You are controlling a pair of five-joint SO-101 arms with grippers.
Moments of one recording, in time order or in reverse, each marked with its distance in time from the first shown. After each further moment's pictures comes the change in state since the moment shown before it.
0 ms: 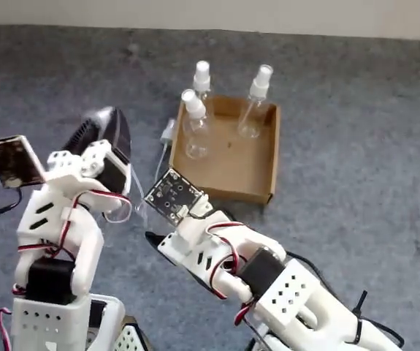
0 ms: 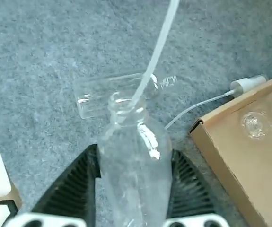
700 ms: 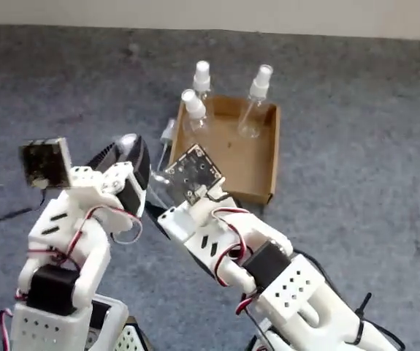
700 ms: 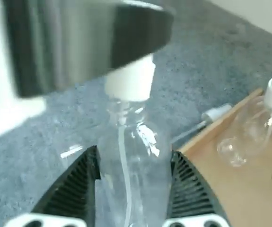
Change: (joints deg) left arm 6.8 -0.8 1.1 13.0 -4.3; right arm 4.9 0.1 -0.3 -12.8 -4.0
